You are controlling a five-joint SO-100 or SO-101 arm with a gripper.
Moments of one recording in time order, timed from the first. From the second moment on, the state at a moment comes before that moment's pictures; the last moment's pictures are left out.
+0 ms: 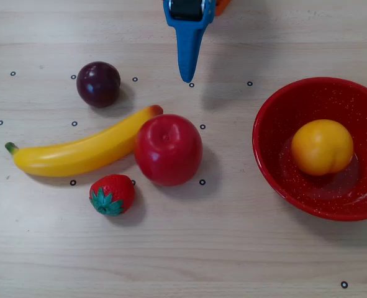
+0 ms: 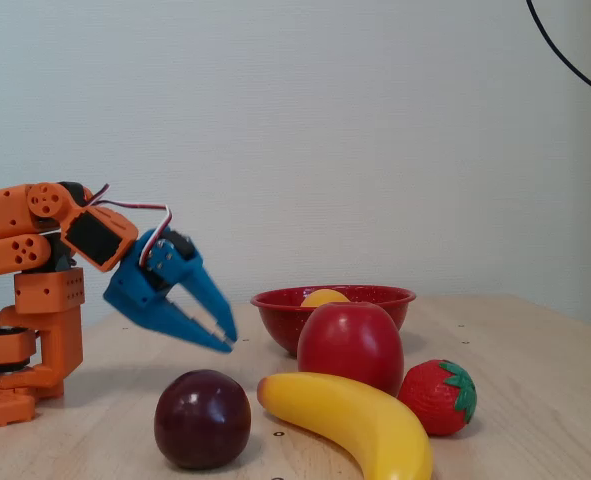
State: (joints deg) arm -4.1 184.2 178.2 50.6 -1.0
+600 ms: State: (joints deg) arm -2.3 184.2 178.2 50.6 -0.9
